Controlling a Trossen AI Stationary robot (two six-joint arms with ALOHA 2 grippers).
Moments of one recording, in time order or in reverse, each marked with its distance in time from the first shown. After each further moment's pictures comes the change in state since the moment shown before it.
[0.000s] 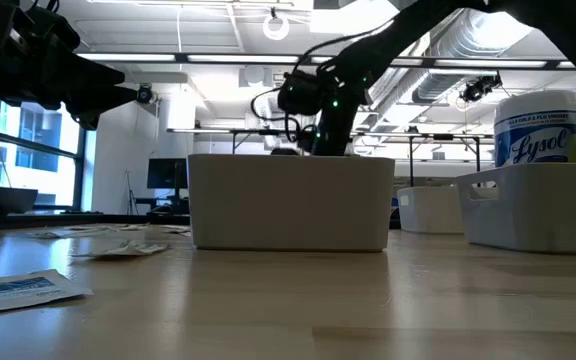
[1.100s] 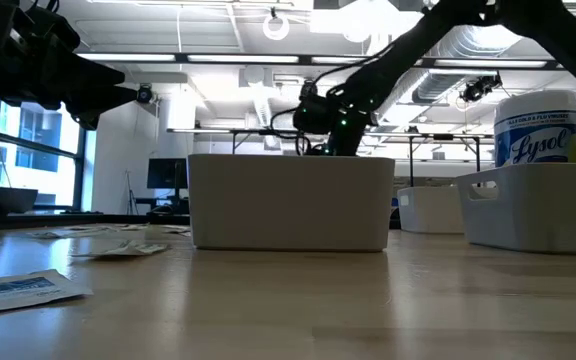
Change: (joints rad) left arm 0.000 0.000 0.000 0.000 0.000 0.000; right arm -0.129 0.039 -0.032 0.095 -0.192 -0.027
